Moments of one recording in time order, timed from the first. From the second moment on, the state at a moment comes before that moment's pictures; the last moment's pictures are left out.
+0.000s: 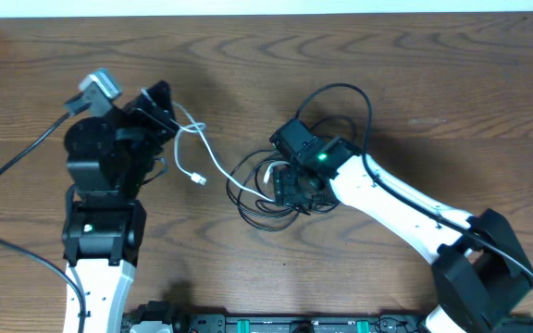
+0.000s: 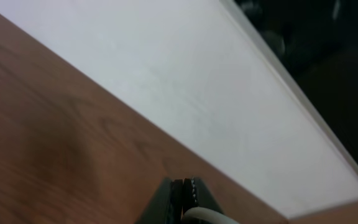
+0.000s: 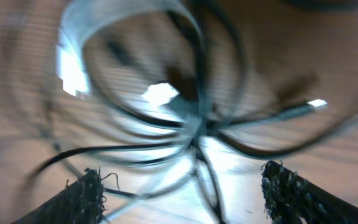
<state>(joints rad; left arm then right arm) 0.00 0.98 0.90 -0.13 0.18 -0.80 0.74 1.78 1.27 -0.86 -0.04 0.69</state>
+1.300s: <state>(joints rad) 0.37 0.90 0.90 -0.11 0.87 -0.75 0.53 1.83 1.23 -0.63 -0.26 0.45</state>
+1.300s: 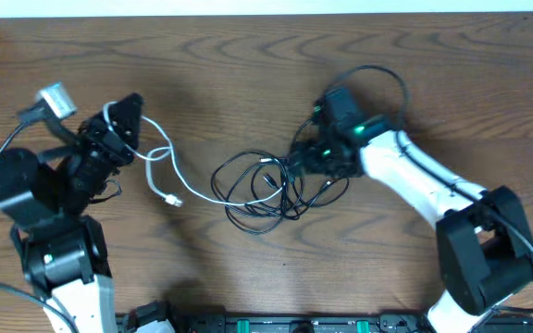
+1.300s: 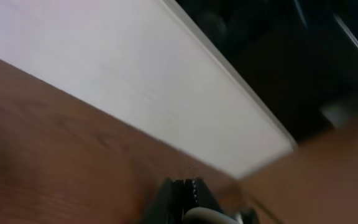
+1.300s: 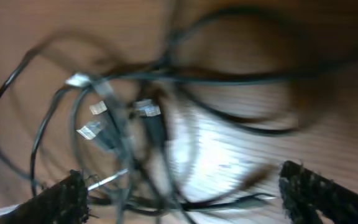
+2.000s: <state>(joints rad) 0.37 0.96 0.91 0.74 1.49 -1.05 0.59 1.97 1.25 -0.70 0.12 0.54</state>
